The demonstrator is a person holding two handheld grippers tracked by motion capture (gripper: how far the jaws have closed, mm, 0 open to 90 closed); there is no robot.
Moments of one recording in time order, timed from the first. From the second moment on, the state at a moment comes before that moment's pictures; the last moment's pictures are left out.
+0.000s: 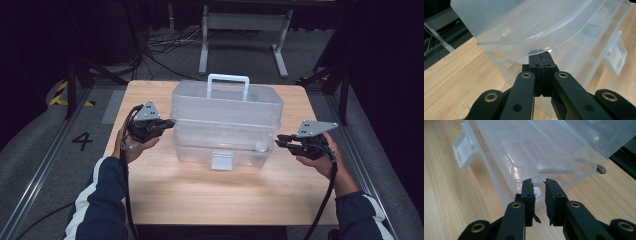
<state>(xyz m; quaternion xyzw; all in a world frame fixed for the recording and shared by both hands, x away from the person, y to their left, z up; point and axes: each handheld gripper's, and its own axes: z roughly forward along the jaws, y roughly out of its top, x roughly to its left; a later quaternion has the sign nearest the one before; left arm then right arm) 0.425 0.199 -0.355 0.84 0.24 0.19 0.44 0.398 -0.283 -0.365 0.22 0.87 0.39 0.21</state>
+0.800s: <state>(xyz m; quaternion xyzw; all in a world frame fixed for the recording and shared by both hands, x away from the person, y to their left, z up) 0.419 0.198 -0.364 0.86 0.23 0.19 0.41 0.395 -0.286 -0.377 0.22 0.87 0.39 0.20</state>
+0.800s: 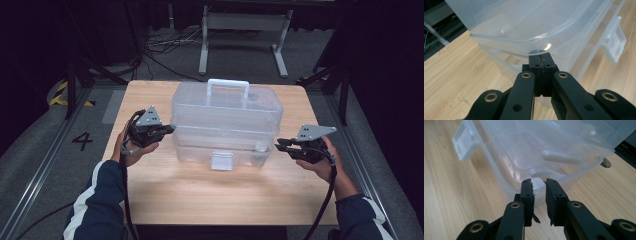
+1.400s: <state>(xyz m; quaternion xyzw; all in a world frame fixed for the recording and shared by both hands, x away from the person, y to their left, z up) 0.415 0.199 -0.387 0.88 0.24 0.18 0.38 0.398 -0.285 -0.385 0.23 0.87 0.38 0.20</state>
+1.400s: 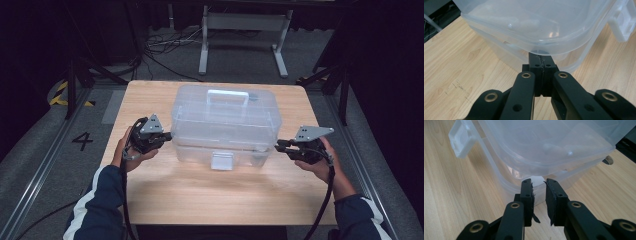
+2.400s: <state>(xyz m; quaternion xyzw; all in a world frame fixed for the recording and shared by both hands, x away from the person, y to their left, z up) 0.413 0.206 -0.400 0.87 0.26 0.18 0.37 0.398 -0.288 -0.395 0.23 0.88 0.37 0.19</state>
